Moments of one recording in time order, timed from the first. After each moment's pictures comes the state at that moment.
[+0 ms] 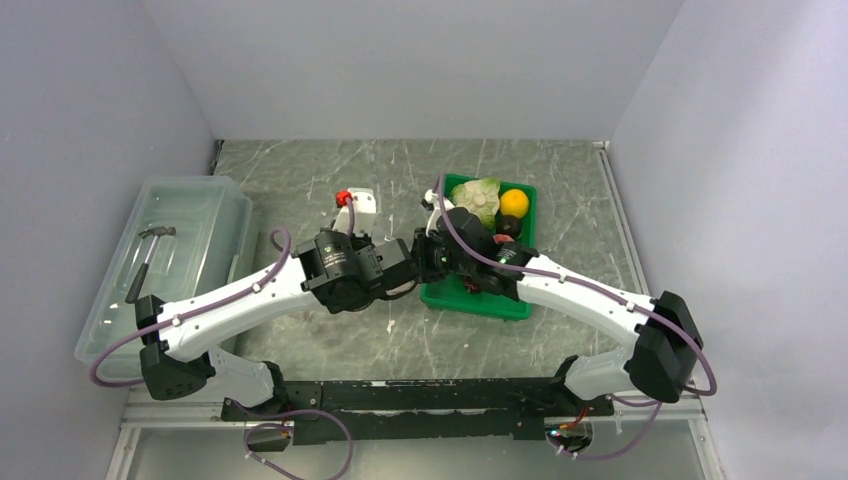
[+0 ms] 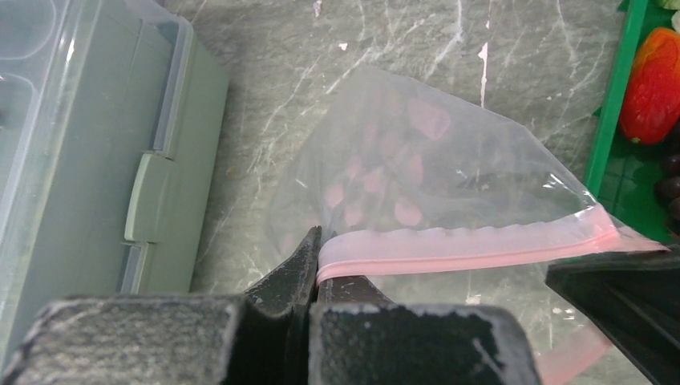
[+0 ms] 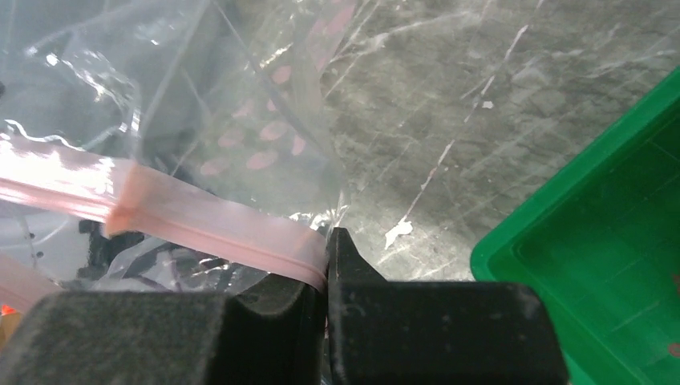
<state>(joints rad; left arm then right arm) -1.17 1.38 1.51 -1.47 -1.07 -1.07 0.89 1.35 1.02 -0.24 -0.12 0.64</state>
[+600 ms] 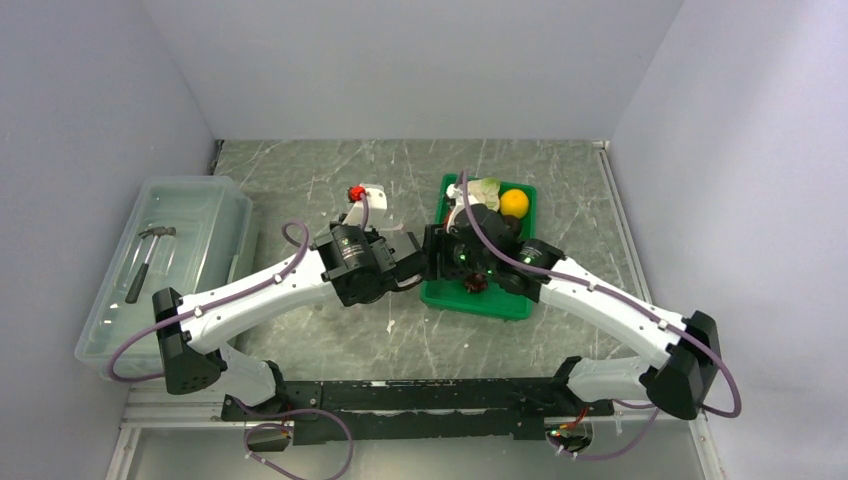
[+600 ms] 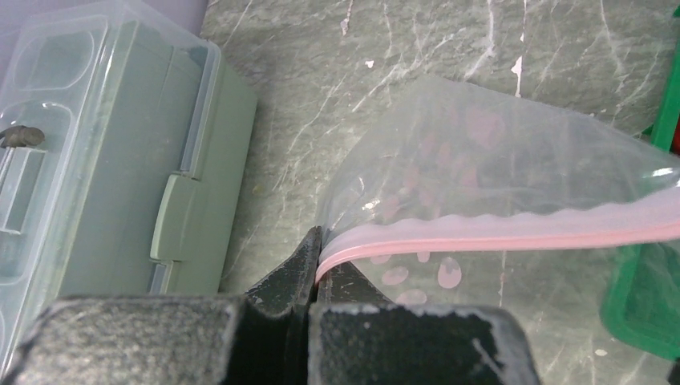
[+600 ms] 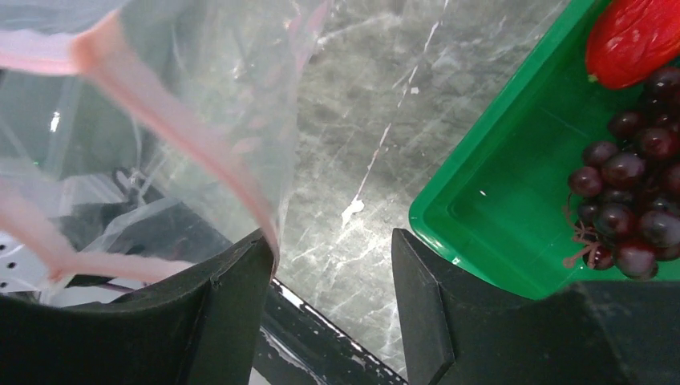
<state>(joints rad) -1.13 1.45 1.51 -1.45 -1.13 -1.01 0.86 1.25 1.05 -0.44 -0.02 0.62</state>
